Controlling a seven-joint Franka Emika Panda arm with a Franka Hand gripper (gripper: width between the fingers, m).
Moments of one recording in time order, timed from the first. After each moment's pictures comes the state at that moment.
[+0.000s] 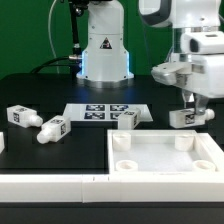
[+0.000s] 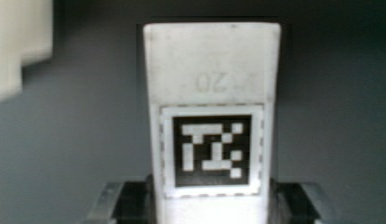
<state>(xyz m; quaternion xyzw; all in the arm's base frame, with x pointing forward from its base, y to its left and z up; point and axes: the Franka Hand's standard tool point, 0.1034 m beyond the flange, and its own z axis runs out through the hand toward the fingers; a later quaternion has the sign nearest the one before) 0.426 0.174 0.039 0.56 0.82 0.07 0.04</state>
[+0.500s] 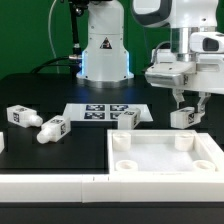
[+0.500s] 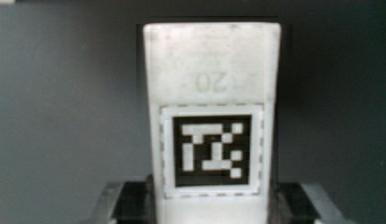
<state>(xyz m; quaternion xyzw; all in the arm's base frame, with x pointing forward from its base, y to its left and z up) 0.421 0.157 0.035 0.40 0.91 0.05 0.05</state>
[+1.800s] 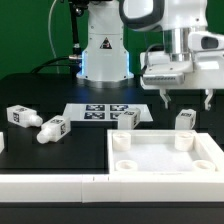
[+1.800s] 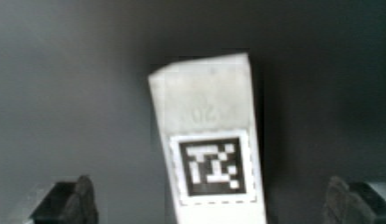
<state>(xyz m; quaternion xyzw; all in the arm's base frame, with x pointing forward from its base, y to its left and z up) 0.418 0.153 0.049 0.36 0.93 0.08 0.07</state>
